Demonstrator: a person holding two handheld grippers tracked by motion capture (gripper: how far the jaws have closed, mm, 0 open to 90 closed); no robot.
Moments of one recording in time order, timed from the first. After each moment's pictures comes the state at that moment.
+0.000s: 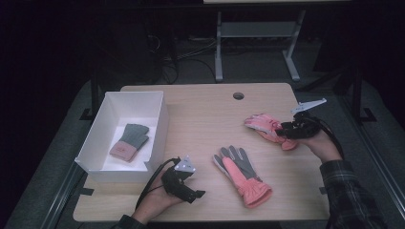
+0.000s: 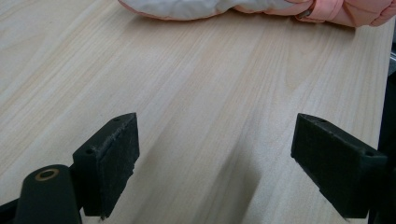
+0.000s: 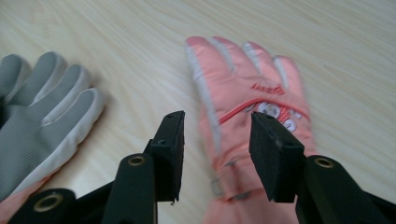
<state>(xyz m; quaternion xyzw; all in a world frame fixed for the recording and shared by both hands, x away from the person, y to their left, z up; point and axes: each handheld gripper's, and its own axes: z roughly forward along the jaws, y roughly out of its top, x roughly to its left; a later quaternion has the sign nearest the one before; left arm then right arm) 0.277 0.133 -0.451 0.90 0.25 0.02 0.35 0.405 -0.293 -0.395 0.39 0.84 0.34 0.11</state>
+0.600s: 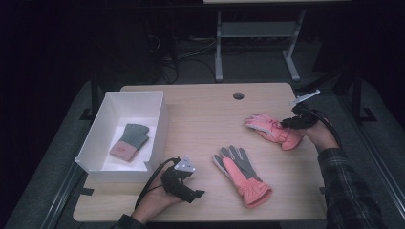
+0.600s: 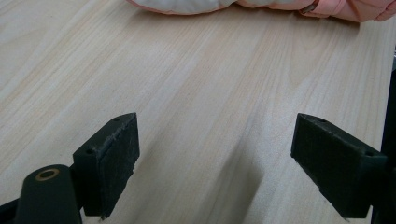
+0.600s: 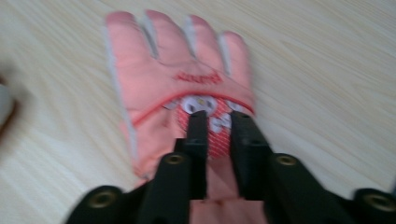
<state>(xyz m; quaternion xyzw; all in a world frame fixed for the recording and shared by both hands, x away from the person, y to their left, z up) 0.278 0.134 -0.451 0.91 0.24 0.02 0.34 0.449 -0.312 -0.413 0.43 0.85 0.28 0.12</state>
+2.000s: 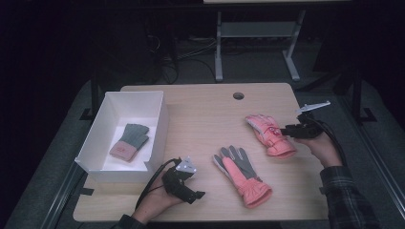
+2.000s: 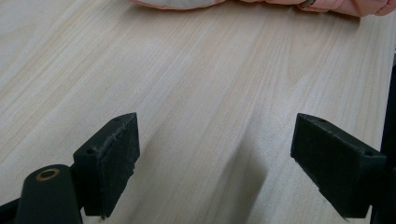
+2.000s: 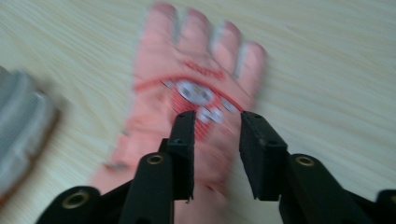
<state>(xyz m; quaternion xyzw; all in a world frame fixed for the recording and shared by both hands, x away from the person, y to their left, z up) 0.277 0.132 -0.453 0.91 0.24 0.02 0.33 0.408 -0.305 -0.414 0.47 0.80 0.34 0.11</state>
